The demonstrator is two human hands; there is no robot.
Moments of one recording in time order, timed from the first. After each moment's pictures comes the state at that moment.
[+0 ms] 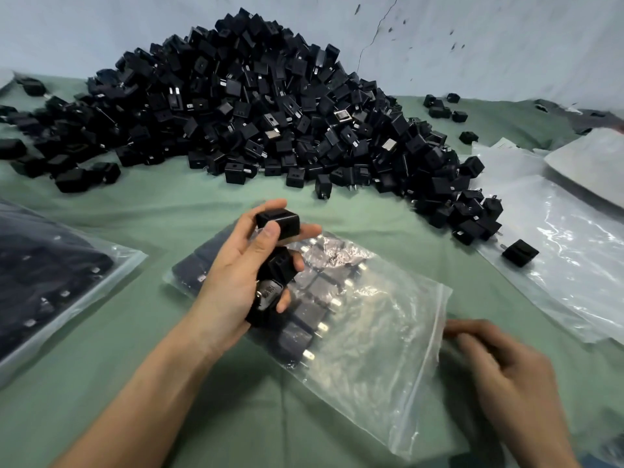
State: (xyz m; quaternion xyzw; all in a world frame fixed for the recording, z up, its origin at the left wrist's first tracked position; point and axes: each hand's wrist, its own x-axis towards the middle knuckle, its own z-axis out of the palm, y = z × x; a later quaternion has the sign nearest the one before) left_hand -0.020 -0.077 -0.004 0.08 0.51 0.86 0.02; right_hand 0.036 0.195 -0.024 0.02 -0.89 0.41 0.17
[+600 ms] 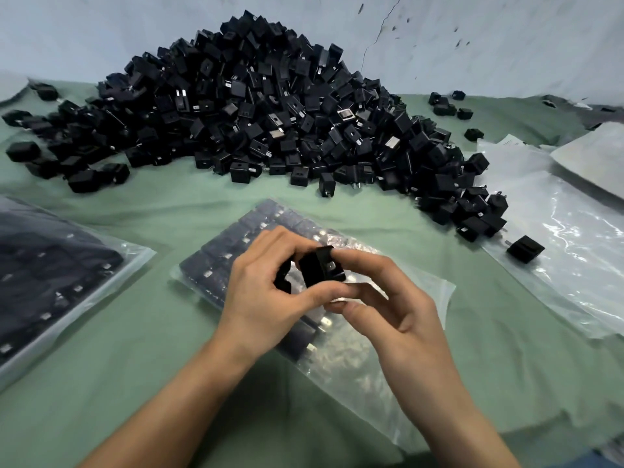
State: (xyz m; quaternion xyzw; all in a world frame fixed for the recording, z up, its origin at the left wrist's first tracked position) left_hand -0.007 -0.059 -0.005 0.19 0.81 0.47 -0.29; right_hand 0.030 0.093 0.016 0.15 -0.67 0.73 0.00
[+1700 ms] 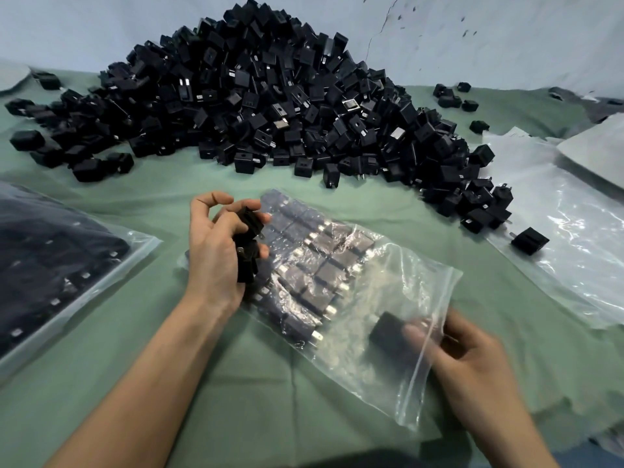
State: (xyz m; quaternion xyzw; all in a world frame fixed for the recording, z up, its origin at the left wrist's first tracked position) left_hand -0.032 -0.089 -0.009 -0.05 0.50 0.84 -0.19; right_hand 0.048 0.154 -0.024 -0.03 -0.78 0.62 0.04
